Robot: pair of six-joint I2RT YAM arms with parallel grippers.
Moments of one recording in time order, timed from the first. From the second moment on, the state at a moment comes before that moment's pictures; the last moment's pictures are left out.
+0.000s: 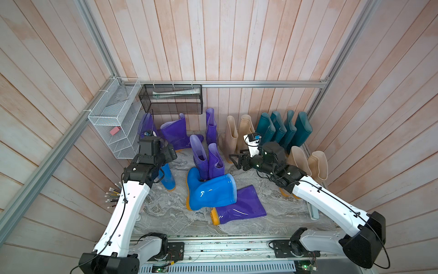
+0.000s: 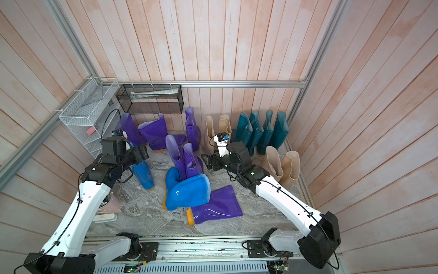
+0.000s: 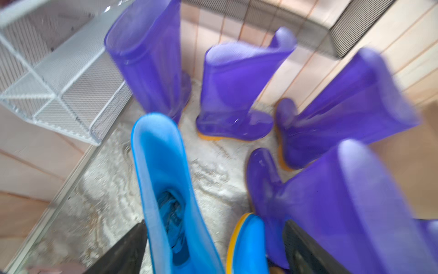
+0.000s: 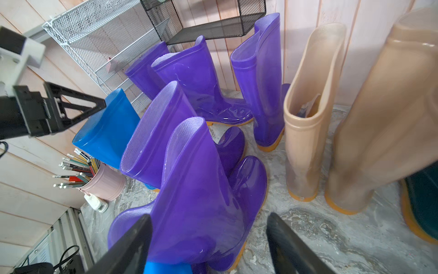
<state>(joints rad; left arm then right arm) -0.14 1.14 1.27 -0.72 -0.17 -0.35 0.70 1.28 1.11 -0.17 -0.17 0.34</state>
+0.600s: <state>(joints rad) -0.79 1.07 1.33 -0.78 -0.37 -0.38 0.59 1.14 0.96 -0.21 -0.24 0.34</state>
